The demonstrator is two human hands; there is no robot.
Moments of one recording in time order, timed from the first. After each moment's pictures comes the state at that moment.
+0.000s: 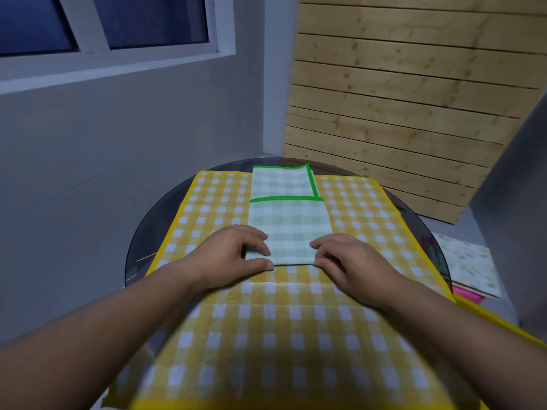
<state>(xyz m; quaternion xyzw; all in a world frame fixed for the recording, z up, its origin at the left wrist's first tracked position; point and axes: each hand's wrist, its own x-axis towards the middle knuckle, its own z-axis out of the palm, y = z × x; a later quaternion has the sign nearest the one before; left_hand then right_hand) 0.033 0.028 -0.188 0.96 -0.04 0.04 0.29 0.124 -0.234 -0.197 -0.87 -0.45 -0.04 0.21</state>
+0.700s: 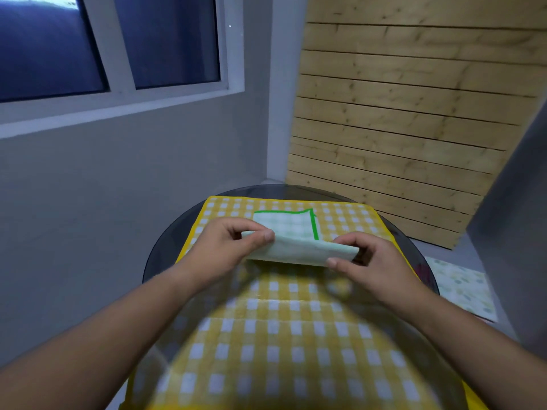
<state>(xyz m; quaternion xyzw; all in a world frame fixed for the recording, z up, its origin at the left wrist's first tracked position) 0.000 0.010 -0.122 0.80 0.01 0.17 0.58 0.091 -0.243 -0.136 -0.75 -0.31 0.06 0.58</state>
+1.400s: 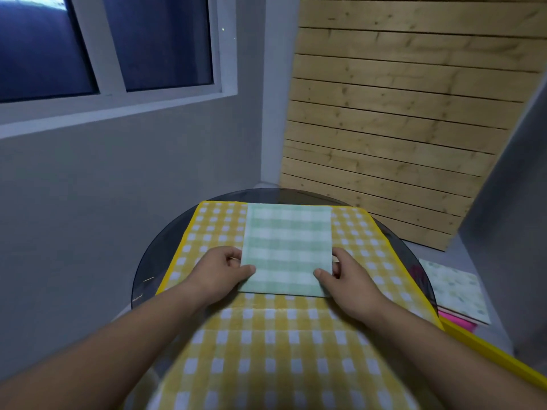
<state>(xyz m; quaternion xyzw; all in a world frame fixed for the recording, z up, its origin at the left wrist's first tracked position) 0.023 0.023 -0.173 0.84 0.18 0.06 0.50 0.115 -0.220 -0.189 -0.85 -0.21 0.09 0.47</state>
